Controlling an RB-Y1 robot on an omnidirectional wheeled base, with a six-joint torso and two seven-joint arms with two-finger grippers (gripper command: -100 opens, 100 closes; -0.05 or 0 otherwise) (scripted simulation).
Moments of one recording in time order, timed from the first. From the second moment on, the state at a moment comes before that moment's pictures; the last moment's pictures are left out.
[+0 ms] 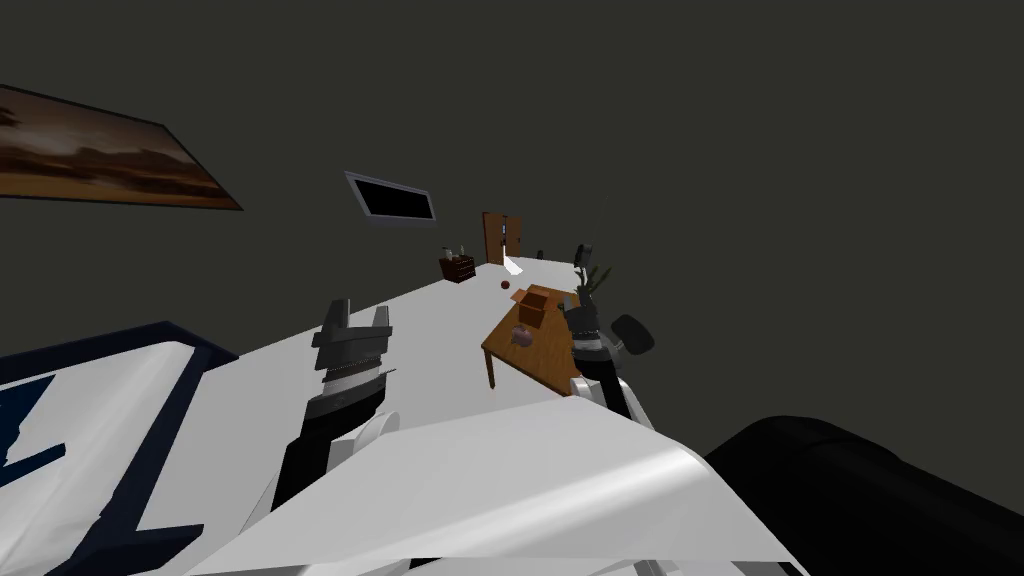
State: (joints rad) left arm 0.51 0.01 0.07 -2.34 0.05 -0.47 0.10; right arm 0.49 -0.02 0.01 -2.31 0.12 -0.43 -0.13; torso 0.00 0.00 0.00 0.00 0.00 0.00
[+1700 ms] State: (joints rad) left arm 0.51 0.01 0.07 -2.34 0.05 -0.47 0.10; right arm 0.42 -0.35 0.14 -1.86 0.27 -0.42 -0.10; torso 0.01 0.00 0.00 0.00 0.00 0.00
